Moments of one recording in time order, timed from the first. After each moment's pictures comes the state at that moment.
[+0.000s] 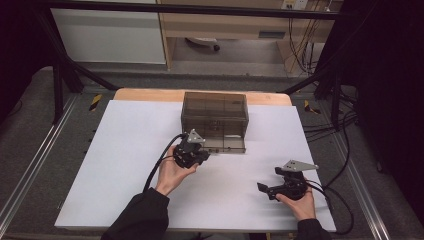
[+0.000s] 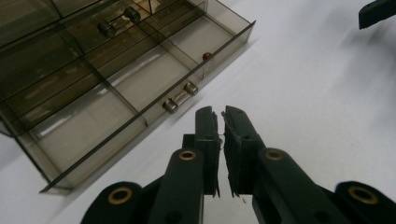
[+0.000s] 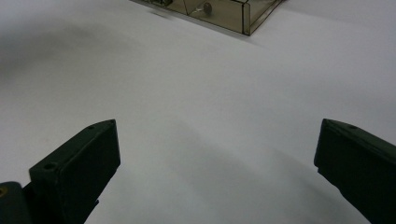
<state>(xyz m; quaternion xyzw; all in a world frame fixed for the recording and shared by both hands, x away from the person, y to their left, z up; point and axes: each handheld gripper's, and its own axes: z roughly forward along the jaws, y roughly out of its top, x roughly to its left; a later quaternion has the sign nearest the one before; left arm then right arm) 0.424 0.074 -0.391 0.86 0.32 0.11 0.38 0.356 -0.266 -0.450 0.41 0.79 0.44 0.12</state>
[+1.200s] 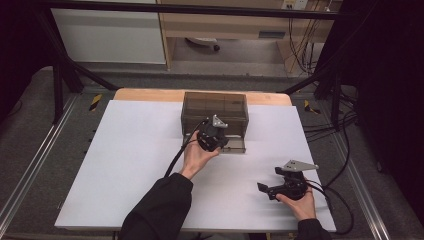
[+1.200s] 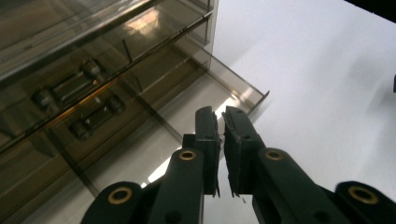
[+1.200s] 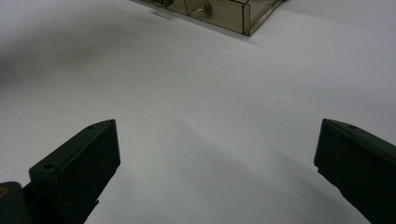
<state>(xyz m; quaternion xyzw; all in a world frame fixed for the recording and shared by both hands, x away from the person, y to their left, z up) 0.474 0.013 -0.389 0.86 0.32 0.12 0.39 0.356 -0.266 -0.450 0.41 0.79 0.44 0.12</state>
